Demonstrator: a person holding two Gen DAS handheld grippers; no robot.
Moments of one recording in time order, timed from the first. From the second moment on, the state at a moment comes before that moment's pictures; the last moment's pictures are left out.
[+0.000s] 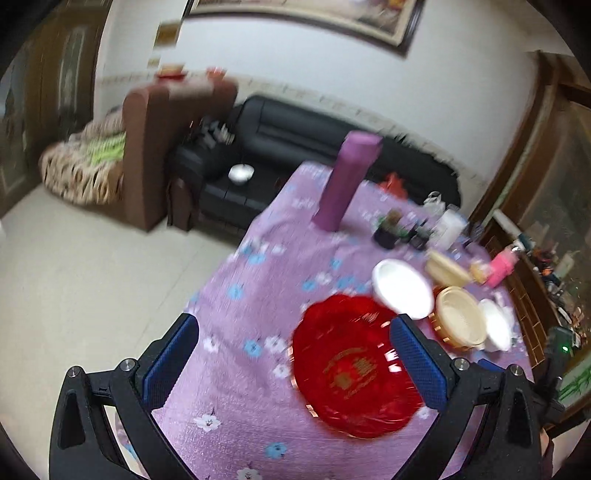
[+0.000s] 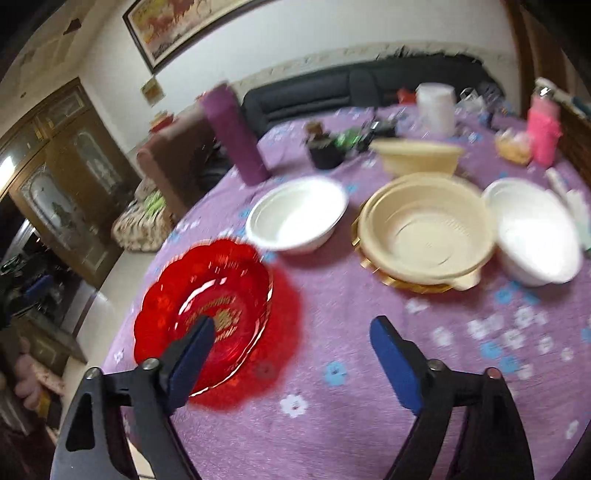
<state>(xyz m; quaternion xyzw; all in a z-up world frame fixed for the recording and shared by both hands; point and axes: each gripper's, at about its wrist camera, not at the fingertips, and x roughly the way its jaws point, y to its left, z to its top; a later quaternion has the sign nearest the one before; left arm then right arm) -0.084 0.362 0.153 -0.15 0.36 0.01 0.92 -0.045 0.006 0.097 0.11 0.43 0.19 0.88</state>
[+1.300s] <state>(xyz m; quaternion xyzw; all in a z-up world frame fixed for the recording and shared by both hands) -0.021 0.330 0.057 -0.08 0.48 0.06 0.87 -0.018 0.108 0.042 0.06 0.47 0.23 0.85</state>
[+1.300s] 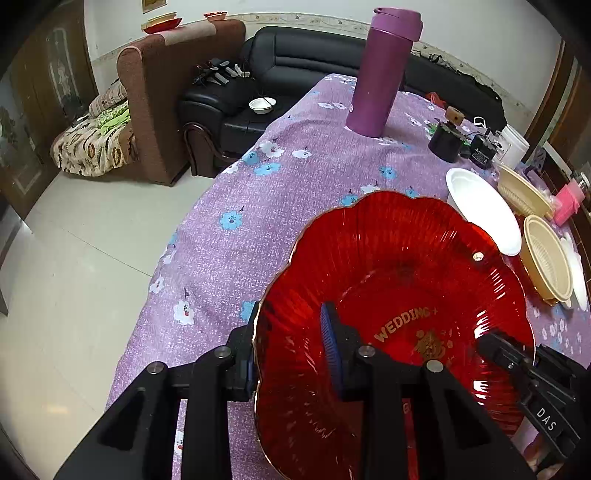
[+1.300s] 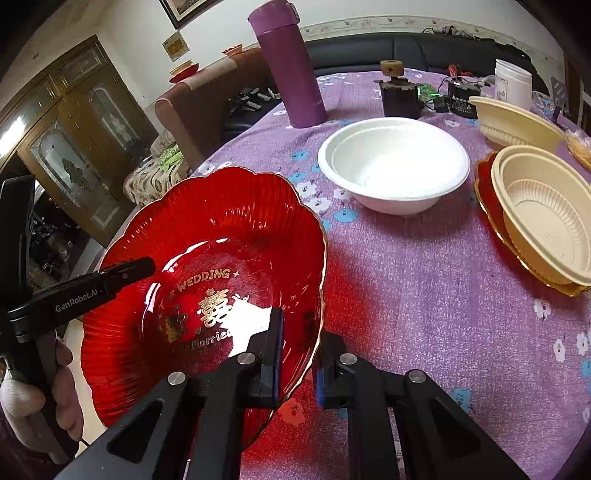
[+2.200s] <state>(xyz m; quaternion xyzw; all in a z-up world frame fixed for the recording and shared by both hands) -0.057 0.320 0.111 -0.11 0.42 0.06 0.90 -0.045 0.048 0.054 0.09 0.44 0.22 0.86</state>
